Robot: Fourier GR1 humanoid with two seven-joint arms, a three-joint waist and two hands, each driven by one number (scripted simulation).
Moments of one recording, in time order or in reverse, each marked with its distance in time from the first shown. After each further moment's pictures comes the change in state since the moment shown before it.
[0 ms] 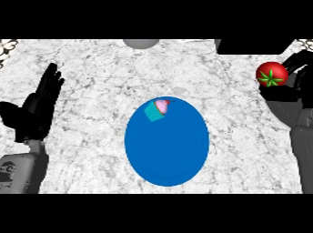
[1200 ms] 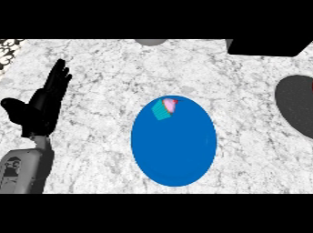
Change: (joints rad) left arm -0.034 -0.014 -0.019 0.007 0.003 -0.022 -0.001; right arm -0.226 -0.367 -0.416 1.159 -0.191 -0.270 -0.713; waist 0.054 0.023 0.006
